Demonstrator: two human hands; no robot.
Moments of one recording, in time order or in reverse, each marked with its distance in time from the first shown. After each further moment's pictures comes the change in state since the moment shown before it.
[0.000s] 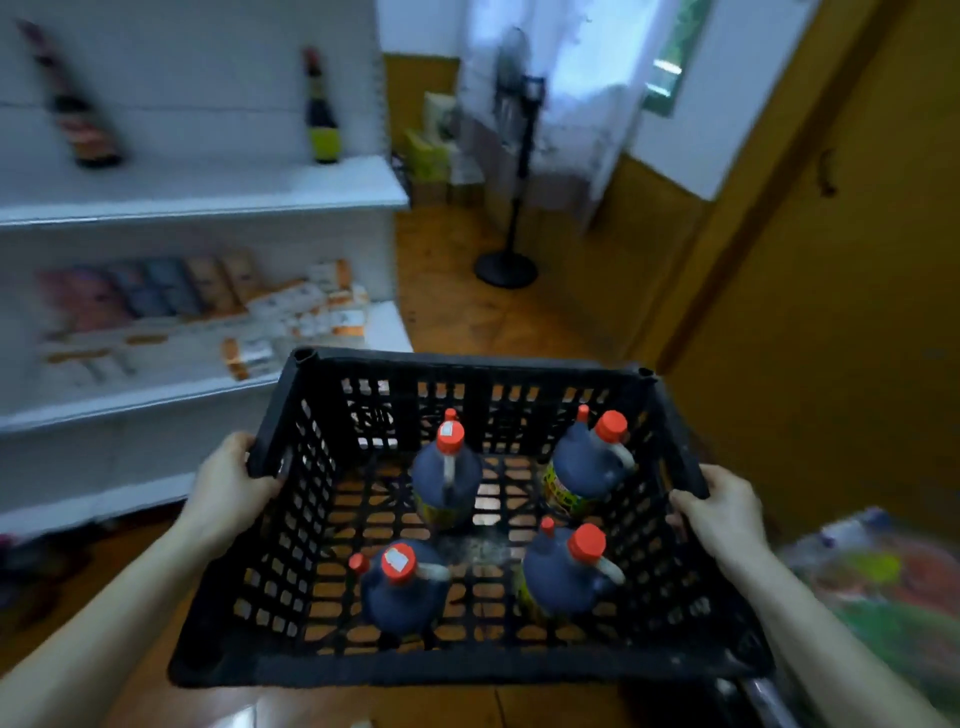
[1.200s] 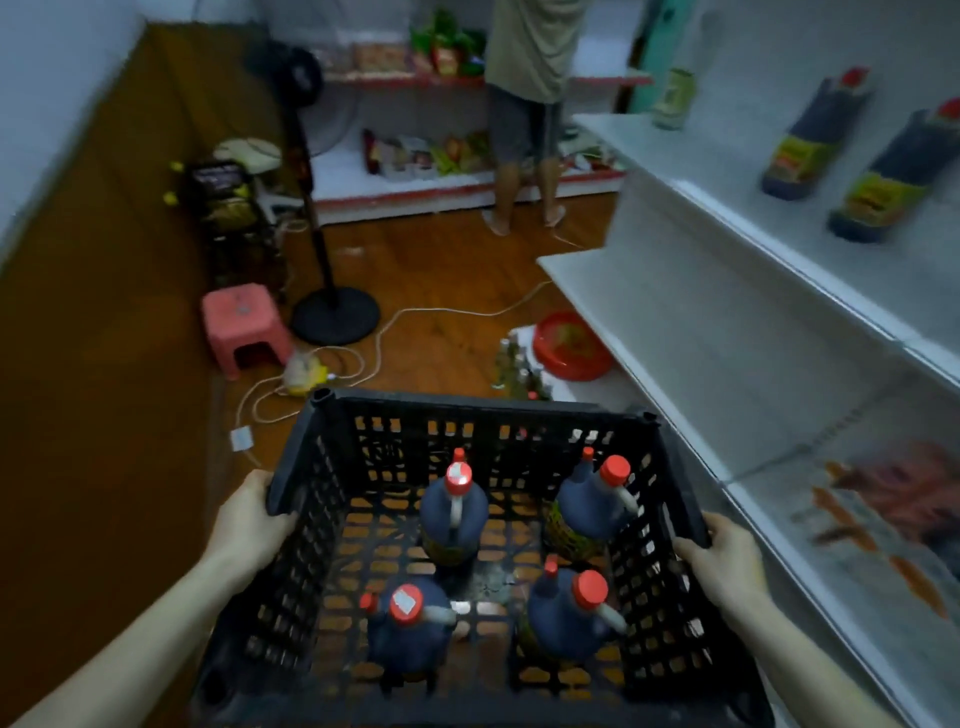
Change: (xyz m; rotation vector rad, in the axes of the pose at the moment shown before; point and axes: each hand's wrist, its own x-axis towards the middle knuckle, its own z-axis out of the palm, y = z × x) left_hand -0.138 -0.473 -0.381 -0.324 0.955 -1.127; right_hand -0.305 -0.455 0.688 -0.333 -1.064 -0.938
